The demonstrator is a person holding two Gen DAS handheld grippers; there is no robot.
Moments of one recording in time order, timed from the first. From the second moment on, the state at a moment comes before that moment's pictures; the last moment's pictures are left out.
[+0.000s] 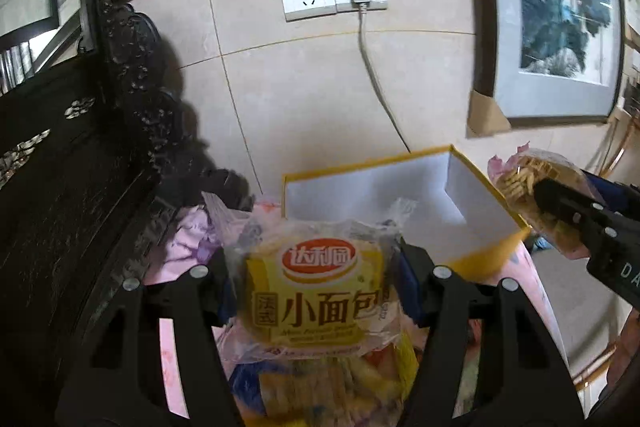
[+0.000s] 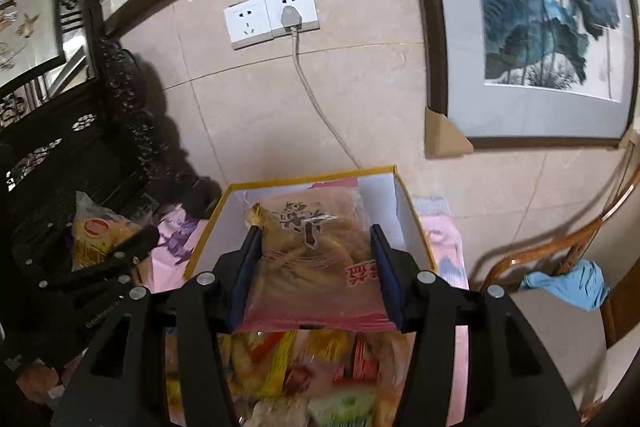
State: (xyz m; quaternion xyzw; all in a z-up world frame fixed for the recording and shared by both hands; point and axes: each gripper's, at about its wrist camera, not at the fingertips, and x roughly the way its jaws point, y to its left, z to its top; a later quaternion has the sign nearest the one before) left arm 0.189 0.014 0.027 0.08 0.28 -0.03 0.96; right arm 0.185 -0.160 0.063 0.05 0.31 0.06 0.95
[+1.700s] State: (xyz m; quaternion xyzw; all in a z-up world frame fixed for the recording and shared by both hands) left arm 0.153 0.058 -0.068 0.00 0.40 -0.02 0.92; right arm 0.135 -0.182 -0.050 0.02 0.47 0.00 0.88
